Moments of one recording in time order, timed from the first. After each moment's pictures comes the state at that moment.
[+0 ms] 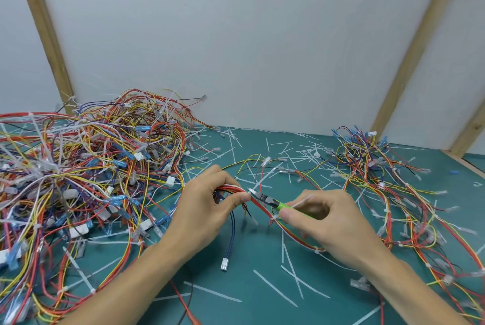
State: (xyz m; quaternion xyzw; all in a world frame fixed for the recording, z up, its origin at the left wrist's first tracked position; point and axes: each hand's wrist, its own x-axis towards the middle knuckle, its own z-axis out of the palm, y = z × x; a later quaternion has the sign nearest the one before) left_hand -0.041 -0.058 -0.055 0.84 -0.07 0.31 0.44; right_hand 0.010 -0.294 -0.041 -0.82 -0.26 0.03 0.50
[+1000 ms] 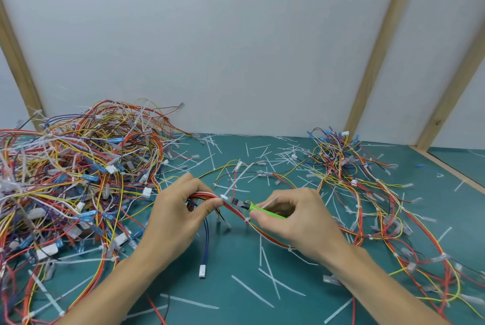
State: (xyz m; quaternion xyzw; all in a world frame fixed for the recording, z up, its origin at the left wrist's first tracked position) left_hand -0.038 -0.054 -0.060 0.85 -0.07 0.32 0.41; right_hand 0.013 -0.285 -0.044 -0.83 -0.27 0.00 0.49
